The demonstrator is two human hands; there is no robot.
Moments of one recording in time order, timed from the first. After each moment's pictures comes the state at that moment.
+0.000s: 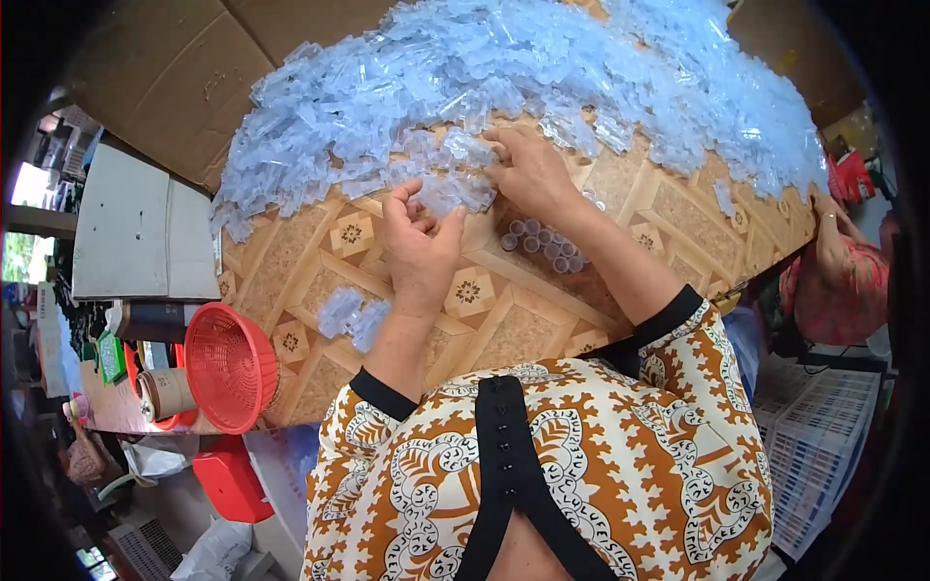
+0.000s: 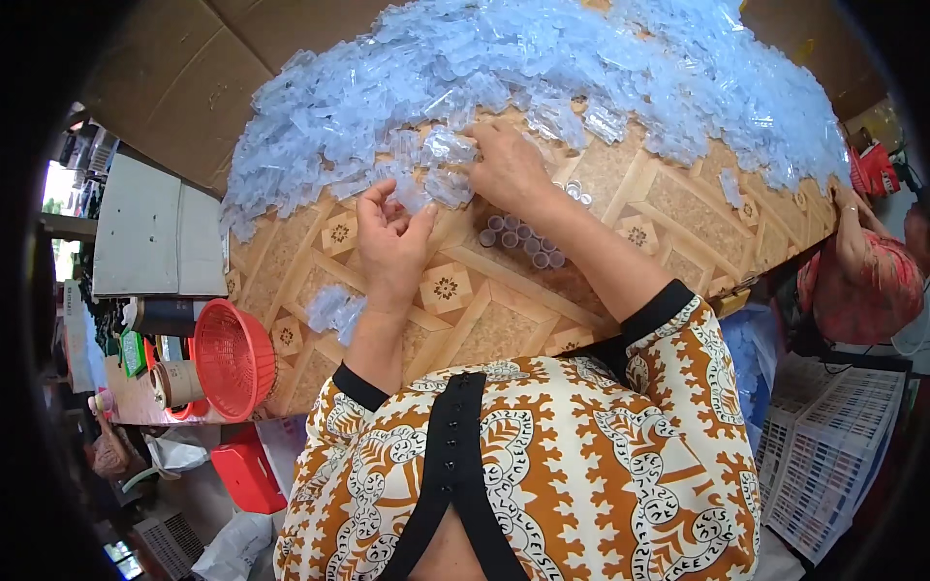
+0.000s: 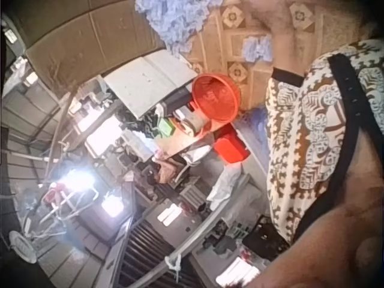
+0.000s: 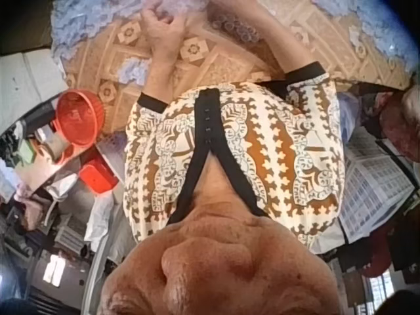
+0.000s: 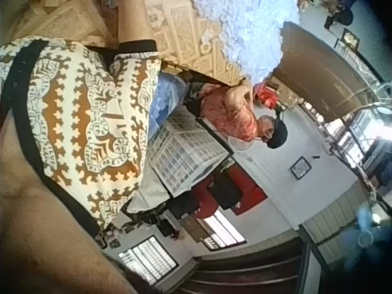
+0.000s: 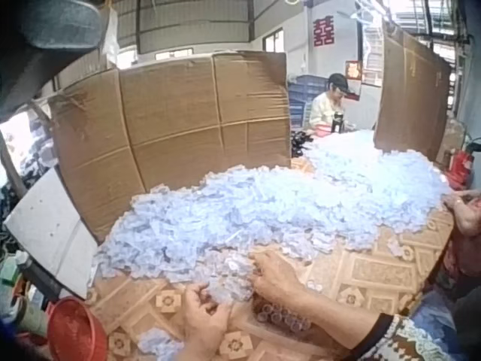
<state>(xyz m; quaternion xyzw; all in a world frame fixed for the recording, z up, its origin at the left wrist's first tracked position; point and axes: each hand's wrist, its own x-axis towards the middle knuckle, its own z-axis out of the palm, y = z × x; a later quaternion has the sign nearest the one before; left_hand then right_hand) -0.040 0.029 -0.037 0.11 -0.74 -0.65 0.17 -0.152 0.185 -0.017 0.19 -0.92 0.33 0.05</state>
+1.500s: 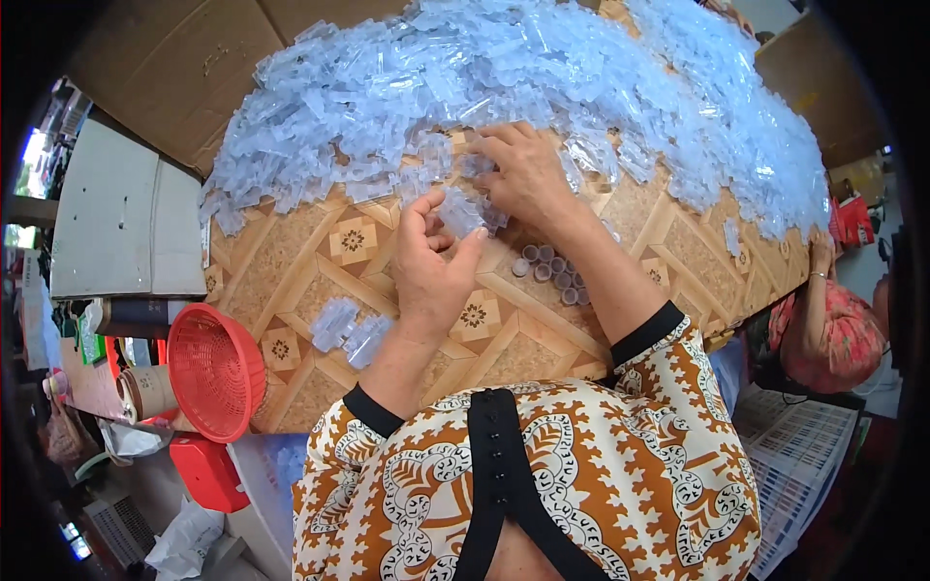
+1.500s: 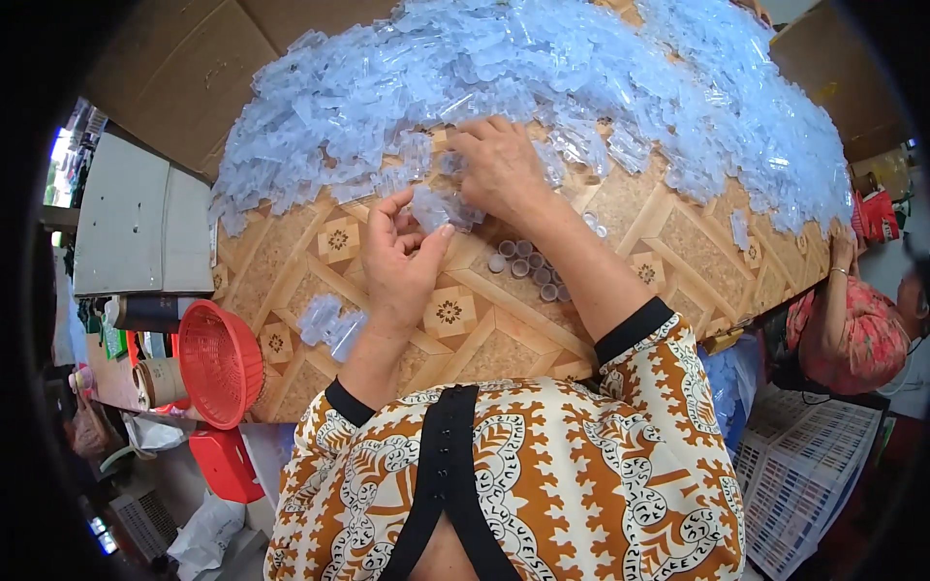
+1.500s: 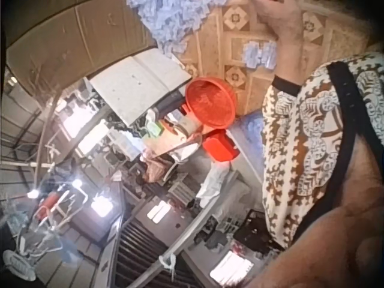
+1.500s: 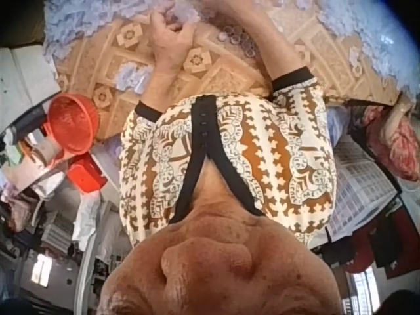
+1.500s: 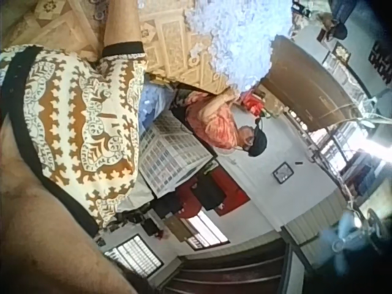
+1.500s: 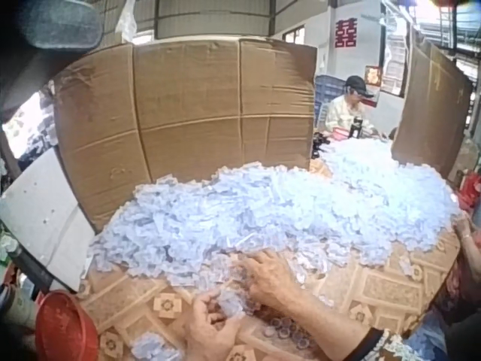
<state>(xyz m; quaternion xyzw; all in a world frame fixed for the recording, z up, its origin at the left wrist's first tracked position) -0.030 0.034 -0.029 0.06 -0.74 -0.65 0.17 -0.163 0.171 -0.011 0.35 -0.91 0.19 0.13</state>
